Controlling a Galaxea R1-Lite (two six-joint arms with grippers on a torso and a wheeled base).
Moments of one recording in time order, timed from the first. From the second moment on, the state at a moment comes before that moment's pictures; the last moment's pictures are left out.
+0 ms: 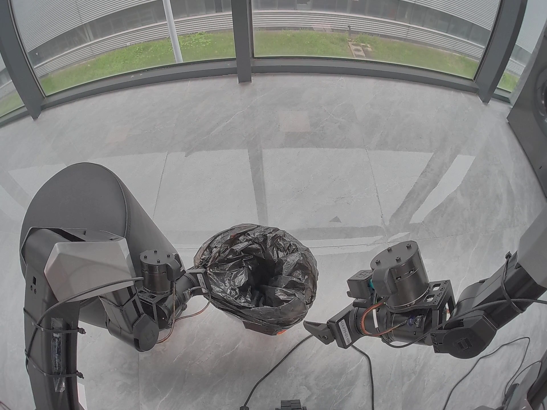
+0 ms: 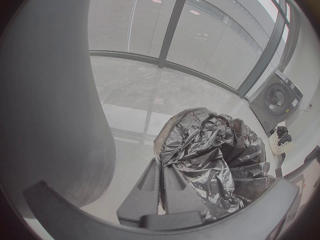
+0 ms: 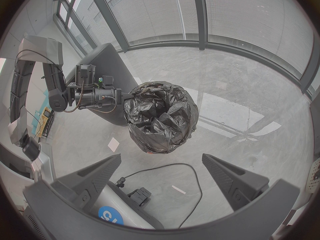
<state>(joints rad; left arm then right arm) -0.32 2.39 -0.70 -1.35 0.11 -0.31 0.75 1.90 -0.66 -0.60 -0.10 0.09</state>
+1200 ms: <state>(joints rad) -0.32 2.42 -0.64 -1.35 0.10 -0.30 0.75 1.91 -0.66 -0.60 -0.10 0.09</state>
